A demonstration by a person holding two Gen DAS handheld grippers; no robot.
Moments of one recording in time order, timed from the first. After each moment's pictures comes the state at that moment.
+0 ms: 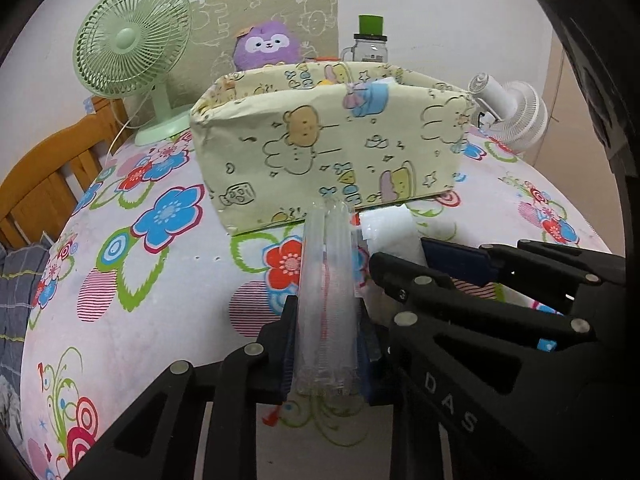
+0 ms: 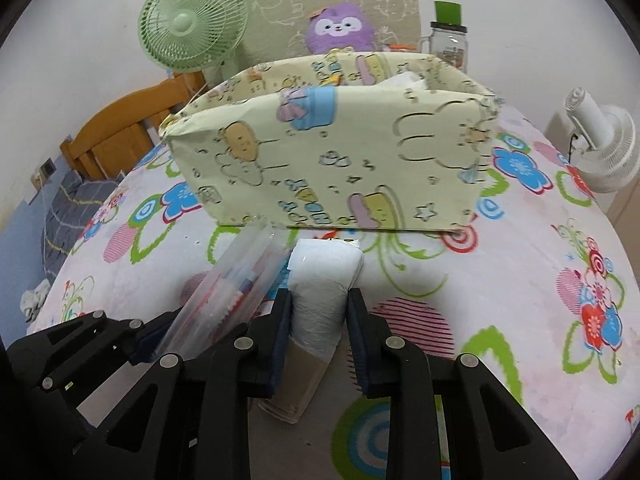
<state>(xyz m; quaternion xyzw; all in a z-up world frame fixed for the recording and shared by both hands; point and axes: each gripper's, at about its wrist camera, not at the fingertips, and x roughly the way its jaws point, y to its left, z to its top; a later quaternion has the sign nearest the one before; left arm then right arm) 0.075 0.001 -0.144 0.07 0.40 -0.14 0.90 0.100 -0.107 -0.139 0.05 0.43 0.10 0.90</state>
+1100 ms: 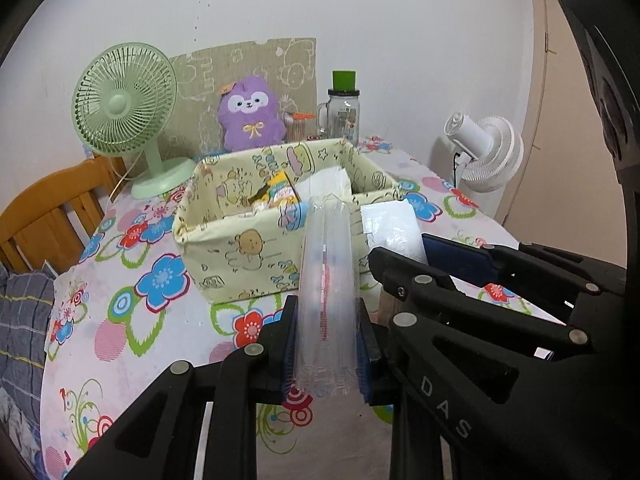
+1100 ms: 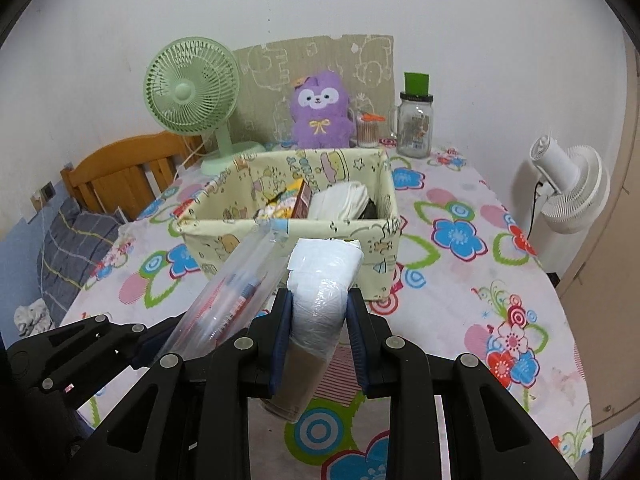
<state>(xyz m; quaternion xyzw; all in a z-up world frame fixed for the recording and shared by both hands) 0.056 -0.036 -0.072 0.06 0.35 -0.15 0.92 0.075 -0.142 -0.059 0.03 0.36 0.08 0.93</state>
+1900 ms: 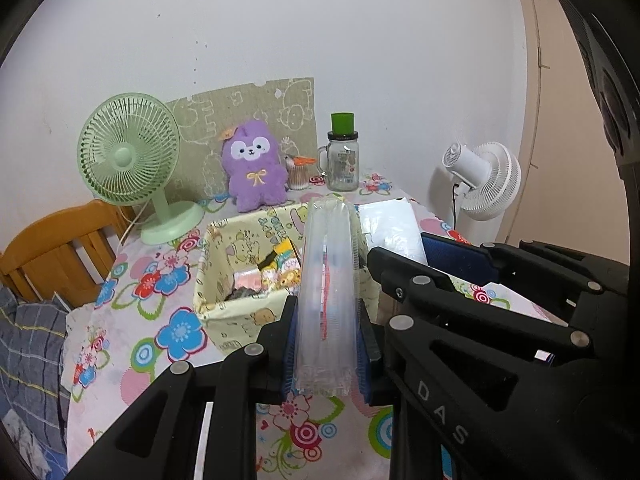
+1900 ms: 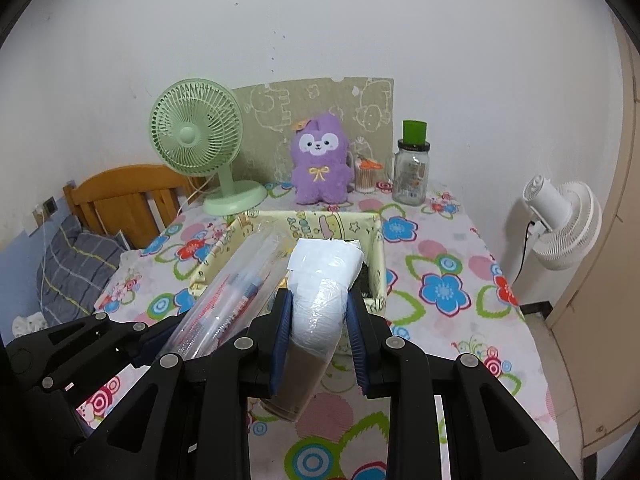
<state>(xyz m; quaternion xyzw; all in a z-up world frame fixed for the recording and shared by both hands) 0.065 -0.042 -0.023 0.07 0.30 -0.15 0.94 0.084 -0.145 -0.008 0.02 0.31 0.07 0.95</state>
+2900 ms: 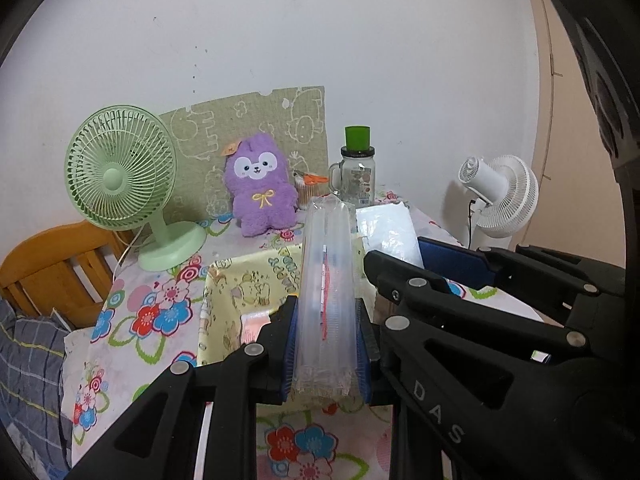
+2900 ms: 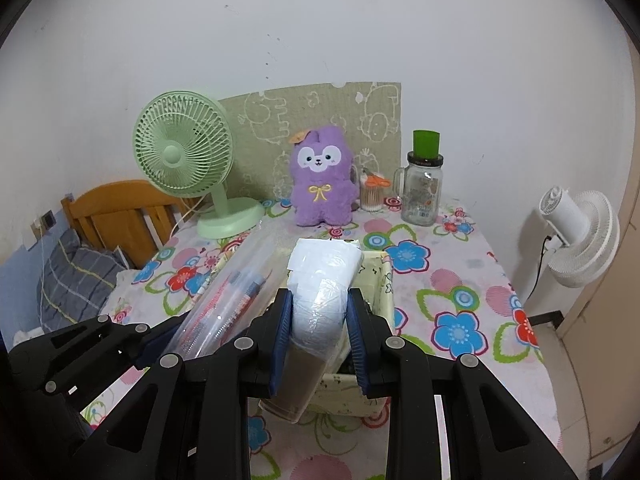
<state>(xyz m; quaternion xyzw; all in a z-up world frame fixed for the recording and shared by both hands) 0.126 -0.046 -0.017 0.07 0.29 -0.14 0.94 0.153 -0.149 -0.005 0.03 0.31 0.08 0.95</state>
